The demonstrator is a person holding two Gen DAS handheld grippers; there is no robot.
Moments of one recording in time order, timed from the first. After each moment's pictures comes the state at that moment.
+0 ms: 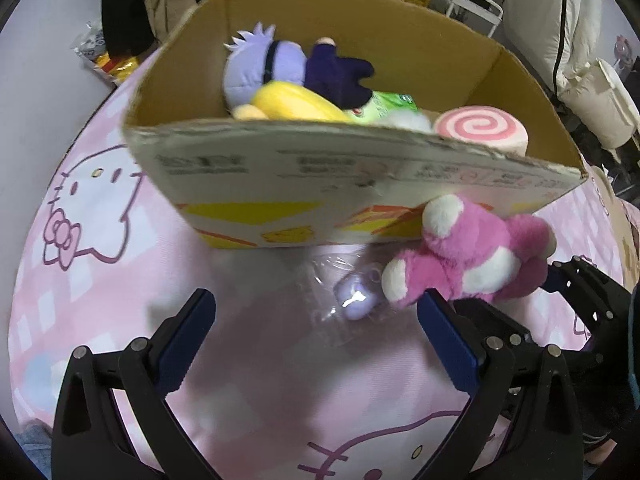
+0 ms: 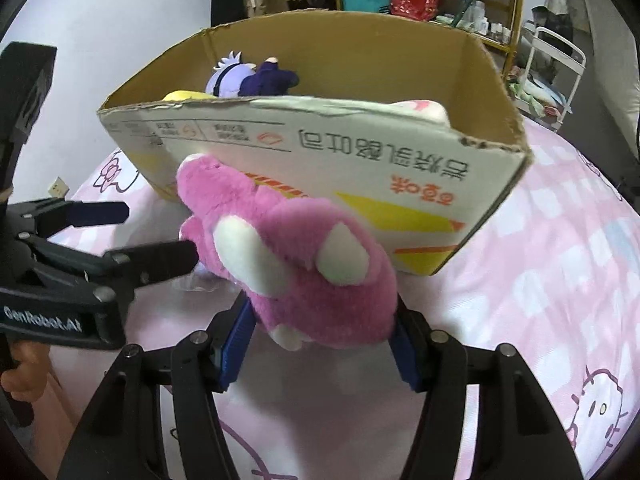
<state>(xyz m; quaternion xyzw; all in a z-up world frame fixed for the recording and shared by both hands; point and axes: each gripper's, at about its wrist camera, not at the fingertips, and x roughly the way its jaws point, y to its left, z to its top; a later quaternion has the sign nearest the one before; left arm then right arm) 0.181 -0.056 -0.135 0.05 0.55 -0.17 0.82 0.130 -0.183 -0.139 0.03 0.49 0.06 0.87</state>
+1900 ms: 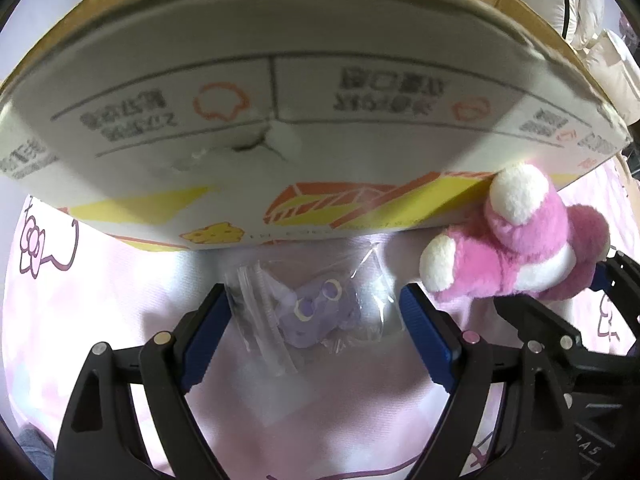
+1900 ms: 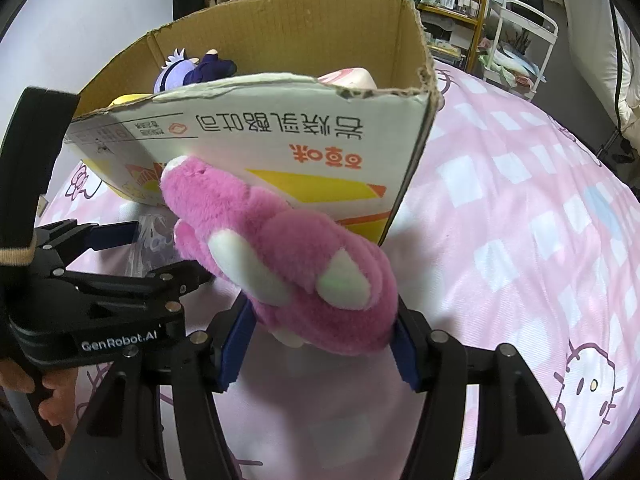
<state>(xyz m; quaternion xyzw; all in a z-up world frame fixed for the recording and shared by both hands) 0.190 -0.094 -0.165 0.09 0.56 -0.15 0.81 0.124 -0.216 -0.140 0.05 0.52 0.01 0.85</state>
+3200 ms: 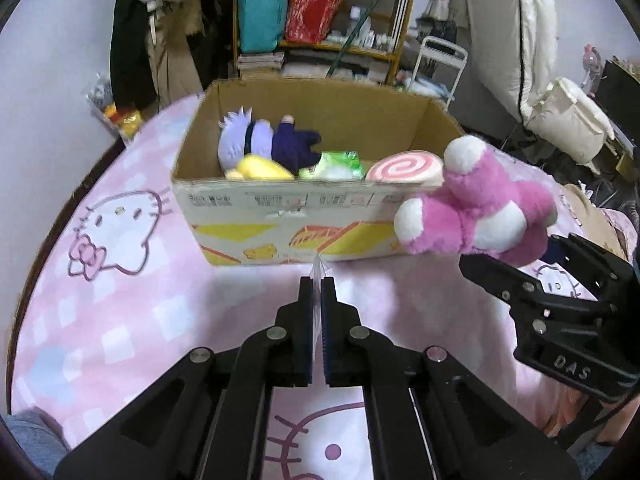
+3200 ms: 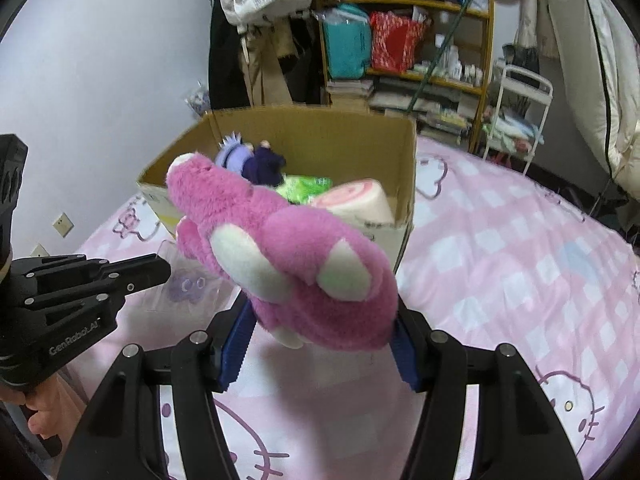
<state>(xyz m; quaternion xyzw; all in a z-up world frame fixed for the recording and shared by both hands) 0.112 -0.054 -0.066 0.04 0.44 -0.19 0.88 0.083 -0.208 -0.067 0.04 0.40 0.04 0.92</state>
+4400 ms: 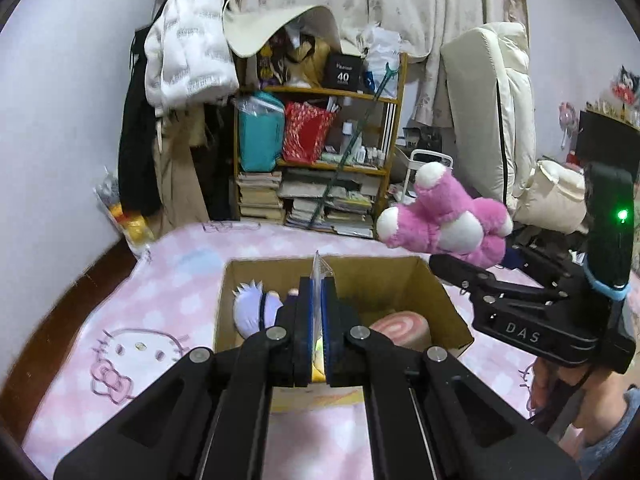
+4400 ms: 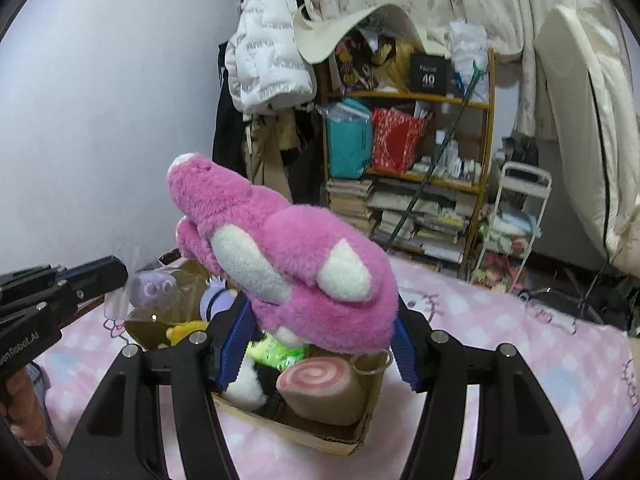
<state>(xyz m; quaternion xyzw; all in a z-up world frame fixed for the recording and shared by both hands) 0.149 -0.055 0.008 0.00 0.26 -0.21 0.94 0.147 -0.221 -0.011 0.02 0.26 0.04 0.96</state>
